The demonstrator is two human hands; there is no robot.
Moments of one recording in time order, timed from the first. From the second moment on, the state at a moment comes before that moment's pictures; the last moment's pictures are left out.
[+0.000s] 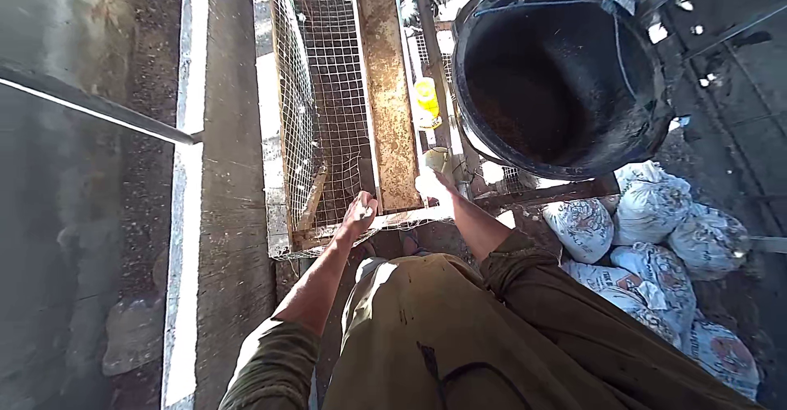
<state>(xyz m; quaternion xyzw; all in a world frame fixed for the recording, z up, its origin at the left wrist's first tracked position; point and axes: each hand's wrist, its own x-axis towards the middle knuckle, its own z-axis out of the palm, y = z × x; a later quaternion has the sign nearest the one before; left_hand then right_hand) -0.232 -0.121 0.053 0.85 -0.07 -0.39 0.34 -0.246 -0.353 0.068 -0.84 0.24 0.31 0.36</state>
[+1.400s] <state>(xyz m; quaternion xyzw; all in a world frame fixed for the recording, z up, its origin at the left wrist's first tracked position) -0.206 -0.120 0.047 0.90 -0.06 -0.39 0.19 -0.263 -0.349 0.063 -0.86 0.20 0.38 0.27</state>
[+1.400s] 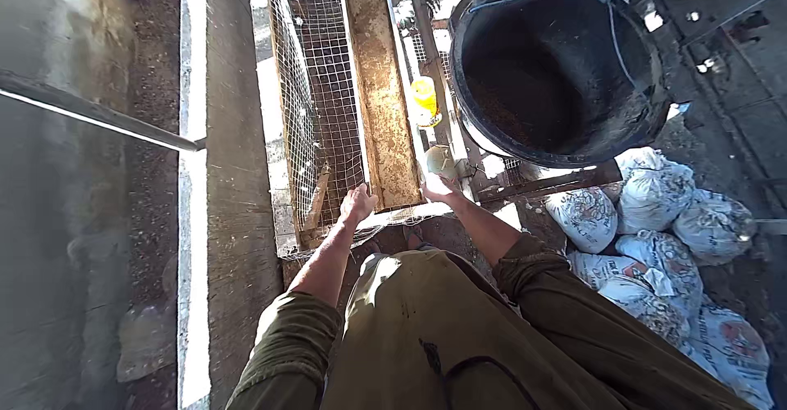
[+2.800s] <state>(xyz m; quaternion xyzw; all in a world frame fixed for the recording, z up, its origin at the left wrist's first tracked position) -0.210 -0.139 0.053 0.89 -0.06 -0.40 0.19 -0.291 -0.345 0.067 -0.89 0.22 0.23 0.33</state>
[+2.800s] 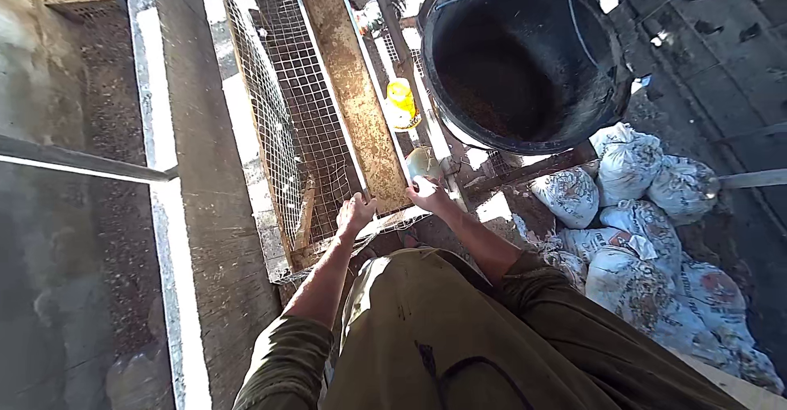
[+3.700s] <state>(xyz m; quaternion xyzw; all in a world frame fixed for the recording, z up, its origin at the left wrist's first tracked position) -0.159 -0.297 0.210 0.76 -0.40 -0.08 0.51 -0.735 -0.264 0.008 -0.38 0.77 0.14 0.50</state>
